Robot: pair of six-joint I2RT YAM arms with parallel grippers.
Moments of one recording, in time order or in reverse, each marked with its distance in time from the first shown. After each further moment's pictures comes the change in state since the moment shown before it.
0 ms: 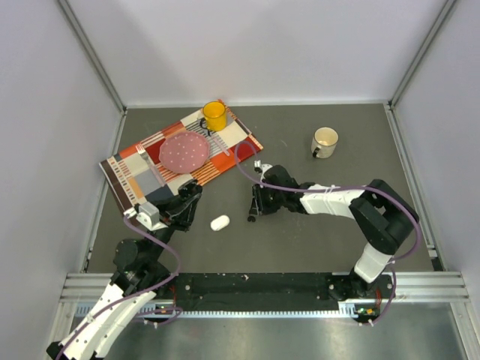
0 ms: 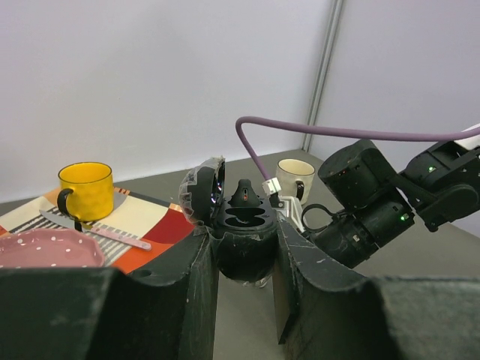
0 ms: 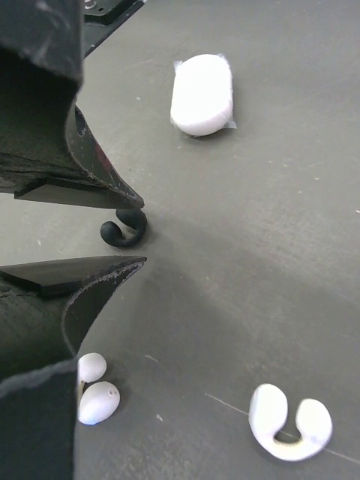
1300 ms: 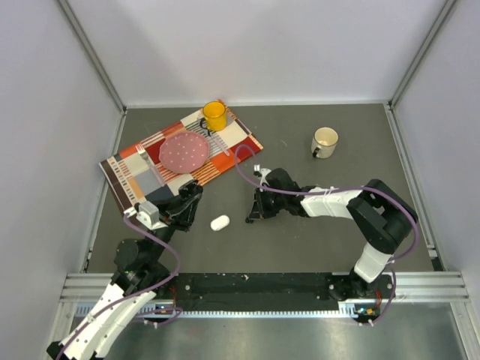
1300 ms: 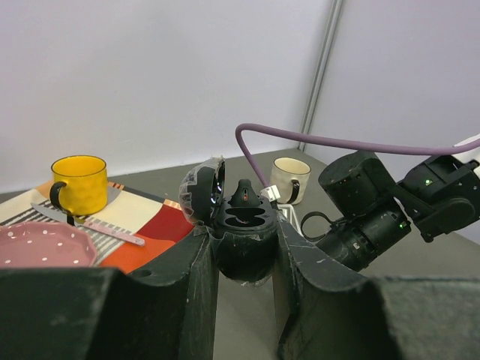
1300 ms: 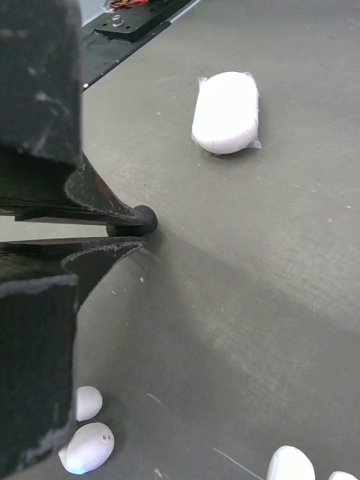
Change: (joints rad) left arm 0.000 0.000 -0.005 0.000 -0.005 -0.031; right arm 0.000 0.019 -0.045 0.071 -0.104 0.007
